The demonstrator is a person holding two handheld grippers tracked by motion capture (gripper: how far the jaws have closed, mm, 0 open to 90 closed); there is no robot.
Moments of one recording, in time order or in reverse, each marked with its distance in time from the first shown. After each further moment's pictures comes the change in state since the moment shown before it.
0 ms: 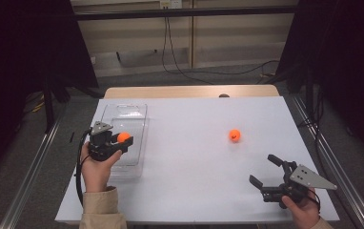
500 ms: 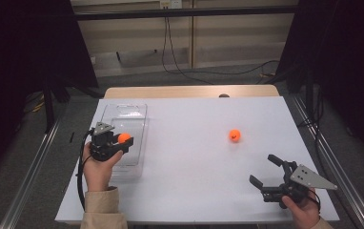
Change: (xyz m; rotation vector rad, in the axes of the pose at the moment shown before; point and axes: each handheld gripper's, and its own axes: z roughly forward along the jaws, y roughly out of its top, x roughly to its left) left arm 0.001 -0.003 0.006 0.014 0.020 0.011; right arm 0.000 0.000 0.000 -0.003 0.001 -0.001
